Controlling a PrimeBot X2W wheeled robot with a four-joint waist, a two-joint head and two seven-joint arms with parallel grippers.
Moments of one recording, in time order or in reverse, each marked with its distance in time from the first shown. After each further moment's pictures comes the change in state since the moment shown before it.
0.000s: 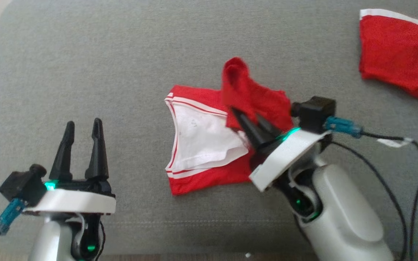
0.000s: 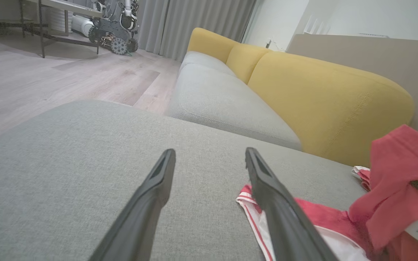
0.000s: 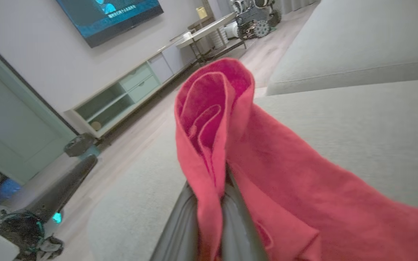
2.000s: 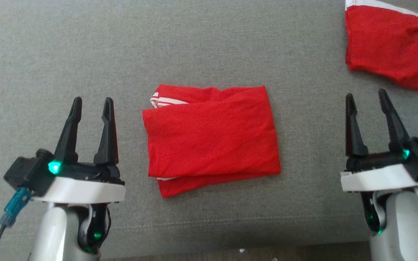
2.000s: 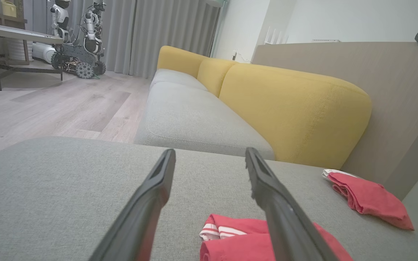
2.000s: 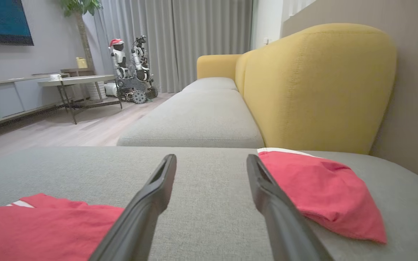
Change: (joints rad) left arm -0.048 -0.018 -0.036 -0.084 0.085 -0.005 0.000; right arm 0.171 -0.018 -0.444 -0.009 -0.456 0.000 -0.467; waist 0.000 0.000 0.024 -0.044
